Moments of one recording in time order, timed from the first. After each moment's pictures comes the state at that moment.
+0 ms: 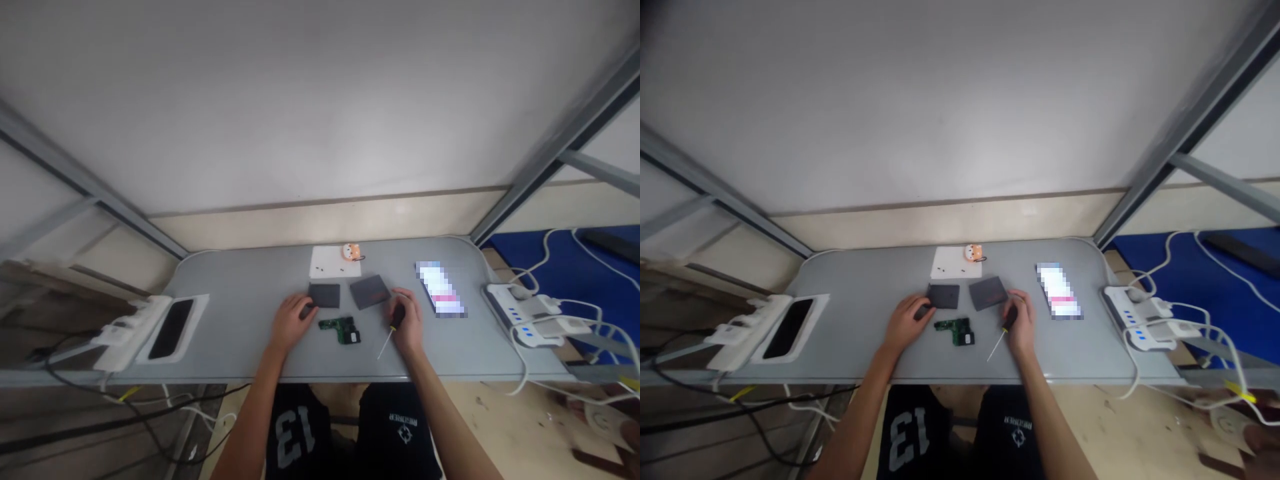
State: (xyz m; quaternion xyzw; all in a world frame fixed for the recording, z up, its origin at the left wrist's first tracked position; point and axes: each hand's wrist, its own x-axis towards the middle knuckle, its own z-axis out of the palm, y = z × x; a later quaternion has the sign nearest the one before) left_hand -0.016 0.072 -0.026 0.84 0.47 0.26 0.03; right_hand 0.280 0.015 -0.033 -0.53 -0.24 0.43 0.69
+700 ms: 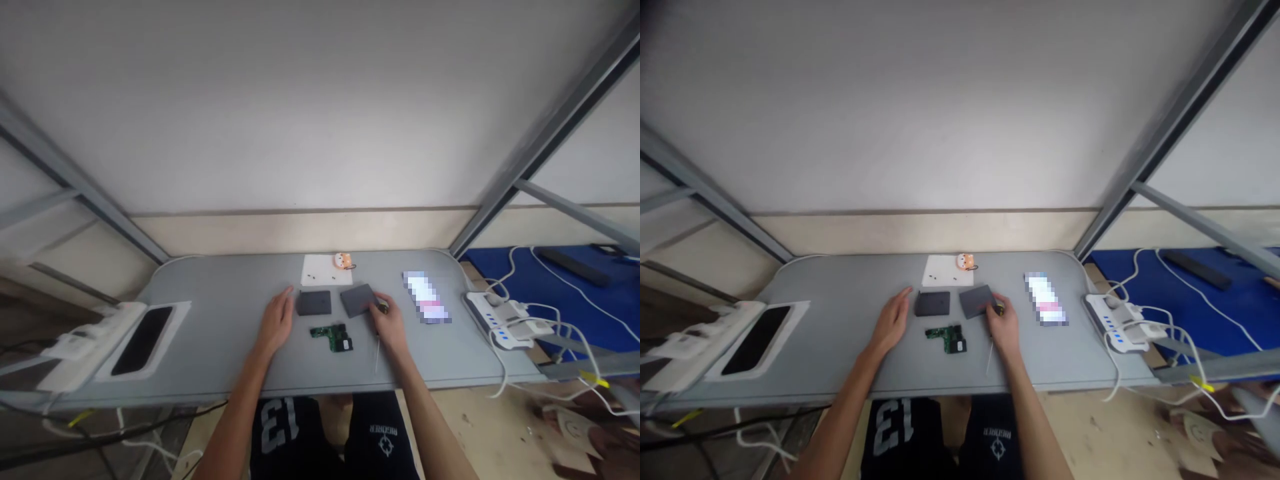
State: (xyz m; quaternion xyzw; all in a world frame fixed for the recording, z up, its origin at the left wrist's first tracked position) left_hand -0.027 0.098 -0.036 0.77 0.55 0.30 0.14; right_hand 0.276 0.027 -0.025 -0.67 -0.36 0.37 0.54
